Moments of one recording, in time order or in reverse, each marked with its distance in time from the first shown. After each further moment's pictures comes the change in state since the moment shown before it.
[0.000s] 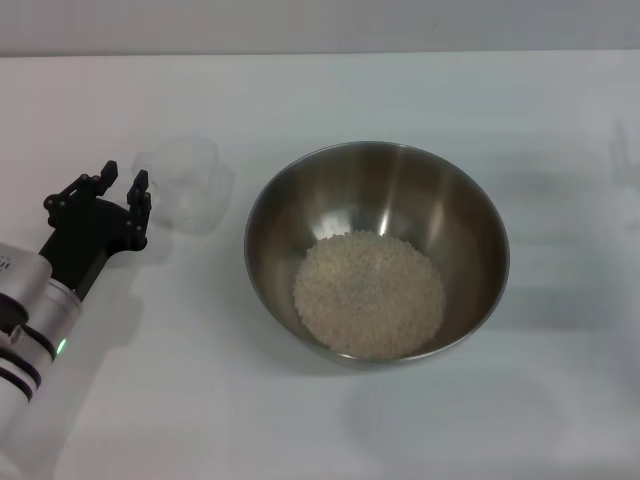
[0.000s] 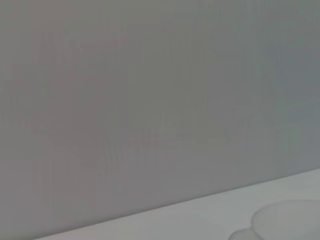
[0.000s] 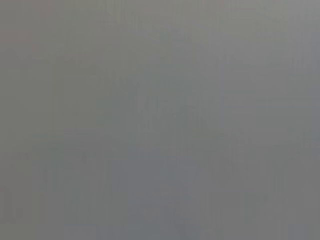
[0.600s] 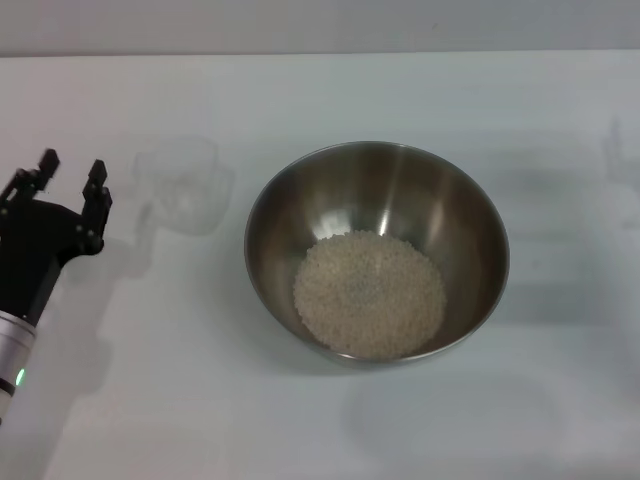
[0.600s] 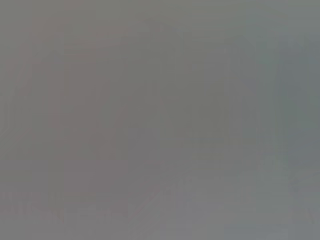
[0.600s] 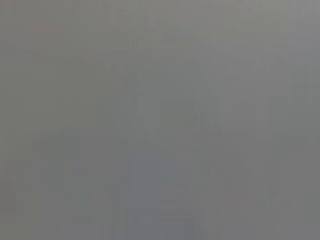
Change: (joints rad) left arm 0.107 0.000 0.010 0.010 0.002 0.272 -0.003; right arm 0.010 0.000 -0.007 -0.002 0.000 0.025 -0.007
